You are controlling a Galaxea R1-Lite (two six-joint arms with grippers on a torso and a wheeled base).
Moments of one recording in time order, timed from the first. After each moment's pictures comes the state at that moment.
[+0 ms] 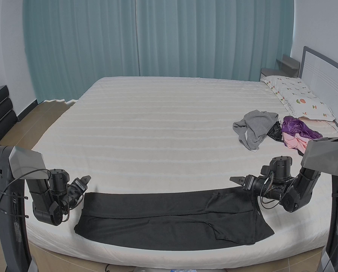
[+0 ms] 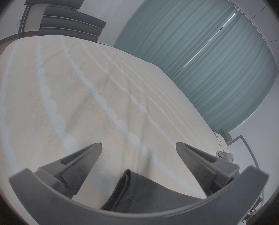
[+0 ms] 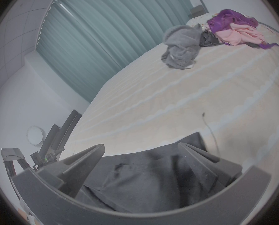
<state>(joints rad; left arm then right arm) 0.05 2.47 -0.58 -1.37 0.01 -0.78 0.17 2.37 -0.69 -1.14 0.27 0.52</state>
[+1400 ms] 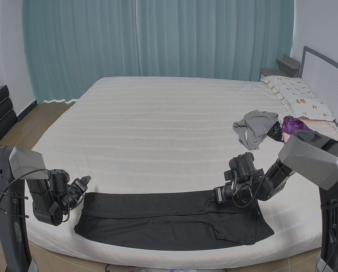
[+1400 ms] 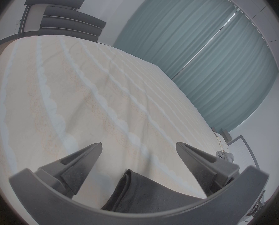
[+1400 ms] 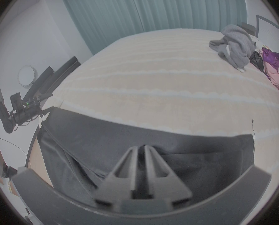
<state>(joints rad) 0.05 2.47 -0.58 -1.37 0.01 -0.78 0.40 2.41 -1.08 -0.47 0.13 0.18</state>
